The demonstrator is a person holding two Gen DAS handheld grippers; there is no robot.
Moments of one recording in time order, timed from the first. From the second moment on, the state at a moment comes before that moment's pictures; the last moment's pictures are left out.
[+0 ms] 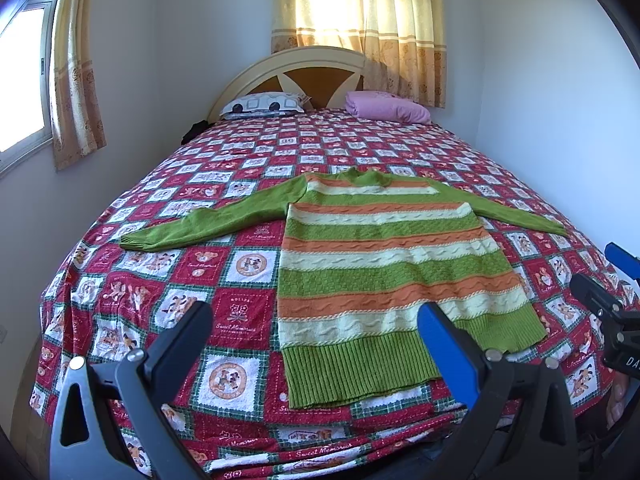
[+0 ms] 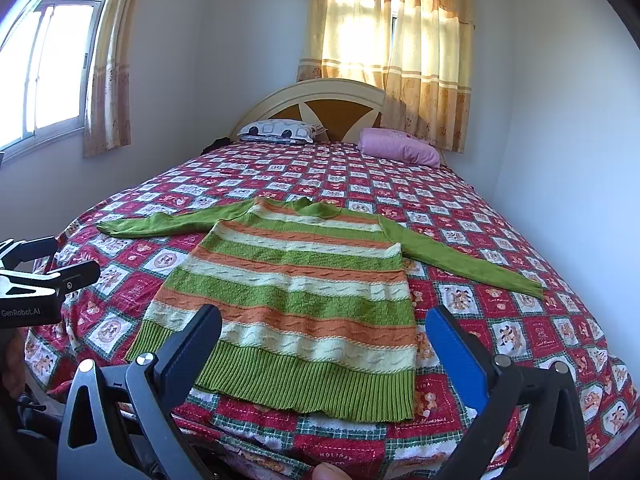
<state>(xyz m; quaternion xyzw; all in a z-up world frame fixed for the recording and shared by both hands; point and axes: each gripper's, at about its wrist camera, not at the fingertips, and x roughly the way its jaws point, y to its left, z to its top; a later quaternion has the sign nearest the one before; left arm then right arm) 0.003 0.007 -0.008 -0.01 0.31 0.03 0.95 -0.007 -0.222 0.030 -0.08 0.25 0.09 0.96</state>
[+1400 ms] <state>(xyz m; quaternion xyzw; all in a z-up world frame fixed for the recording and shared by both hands) 0.007 0.012 -0.011 -0.01 0.31 0.03 0.95 -0.004 -0.224 0.019 -0.08 0.25 0.09 0.96</state>
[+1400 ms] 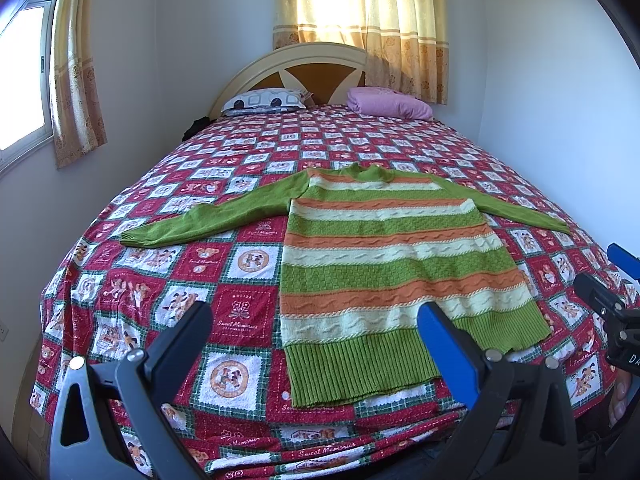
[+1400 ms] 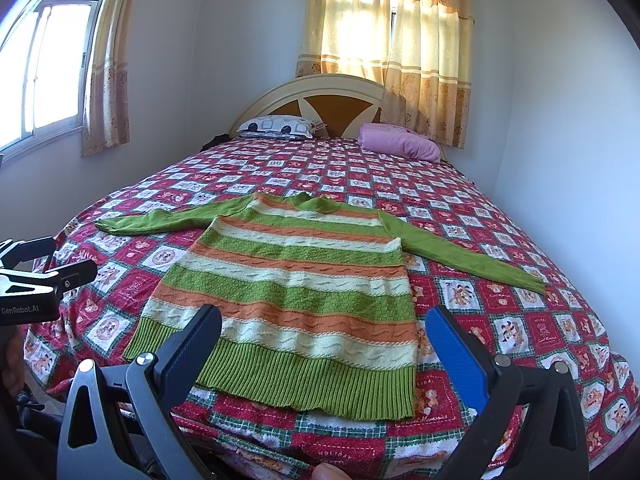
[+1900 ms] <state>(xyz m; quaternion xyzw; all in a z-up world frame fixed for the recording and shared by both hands) 0.007 0.012 -0.013 -0.01 0.31 0.03 0.95 -0.004 -0.224 0.017 -0.08 0.26 0.09 0.96</state>
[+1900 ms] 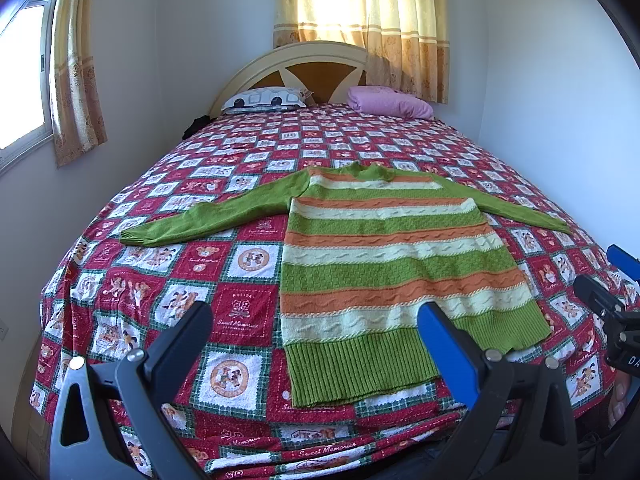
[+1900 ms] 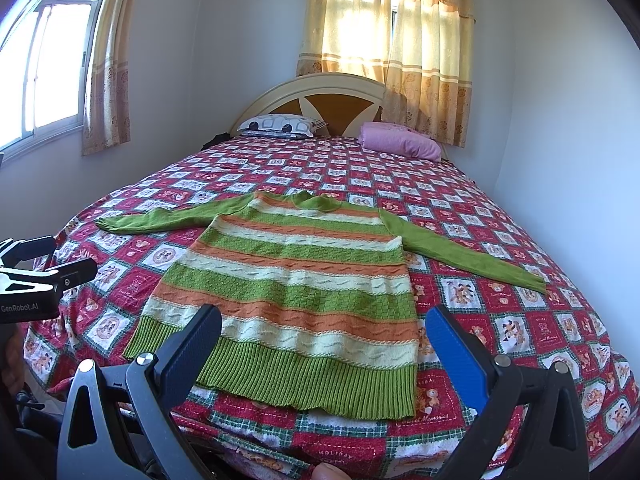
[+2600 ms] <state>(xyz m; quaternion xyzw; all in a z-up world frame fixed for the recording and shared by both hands) 0.043 0.022 -0.031 0.00 0.33 0.04 0.94 0.043 -0.247 -0.009 -0.06 0.30 0.09 0.95</state>
